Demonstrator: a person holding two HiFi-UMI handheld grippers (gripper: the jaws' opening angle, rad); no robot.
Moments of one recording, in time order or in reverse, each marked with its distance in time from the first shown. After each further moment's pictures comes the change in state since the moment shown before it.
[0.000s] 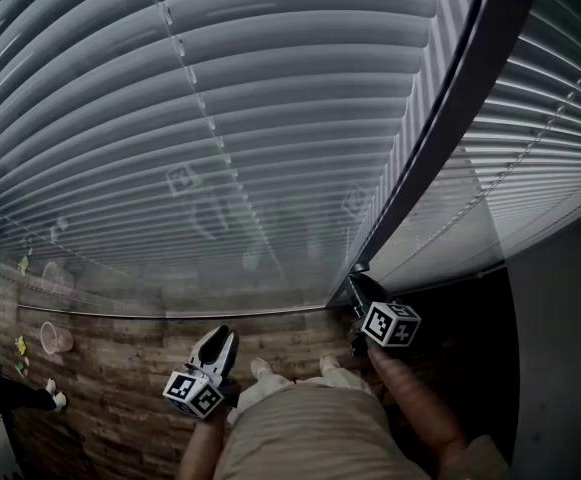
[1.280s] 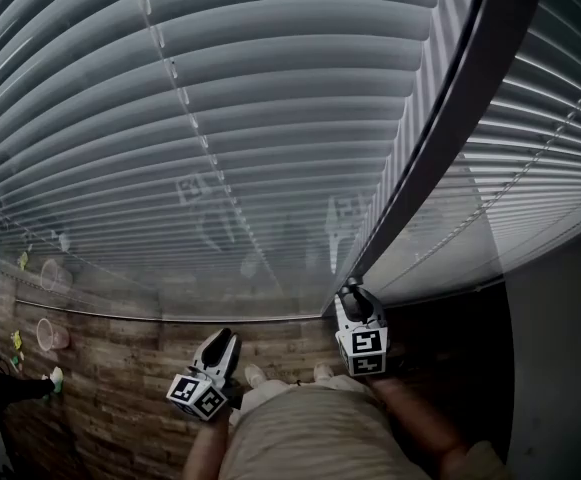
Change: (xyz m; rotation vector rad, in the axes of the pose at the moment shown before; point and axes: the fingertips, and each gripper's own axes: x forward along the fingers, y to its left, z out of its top) left arm 0.020 -0.009 -0.006 -0.020 -0.046 0.023; right arm -0.009 0.033 0.009 -0.656 0.022 -0.105
